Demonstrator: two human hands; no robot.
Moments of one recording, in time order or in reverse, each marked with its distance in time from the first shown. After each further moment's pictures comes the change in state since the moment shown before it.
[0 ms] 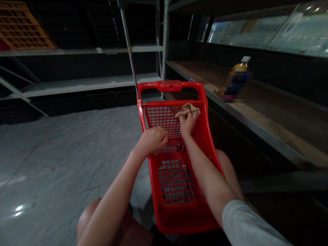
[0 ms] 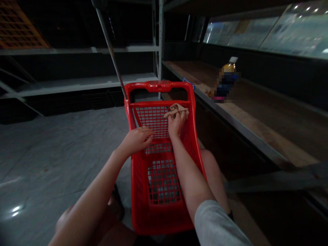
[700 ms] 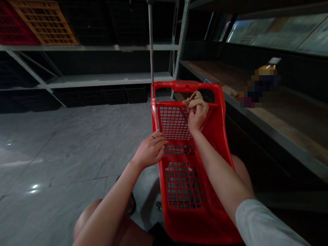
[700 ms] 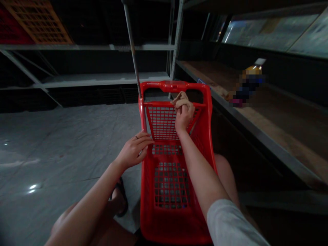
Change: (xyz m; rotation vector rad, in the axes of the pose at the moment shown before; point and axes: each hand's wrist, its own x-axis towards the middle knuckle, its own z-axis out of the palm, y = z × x) left_hand -0.082 -0.003 -0.006 -0.128 0.265 0.065; right_hand 0.024 -0.025 0.027 0.170 0.090 -0.182
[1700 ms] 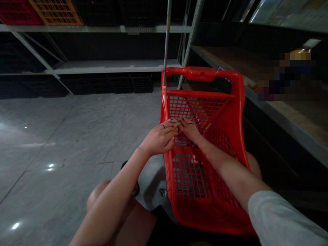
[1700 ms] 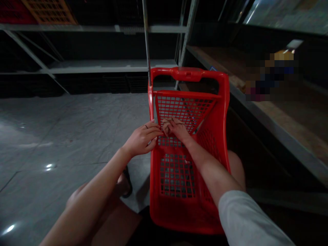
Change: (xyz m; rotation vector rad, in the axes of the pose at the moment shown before) left_hand 0.005 0.000 0.001 0.015 -0.022 0.064; right_hand -0.100 0.003 -0.021 -0.178 -0.953 -0.456
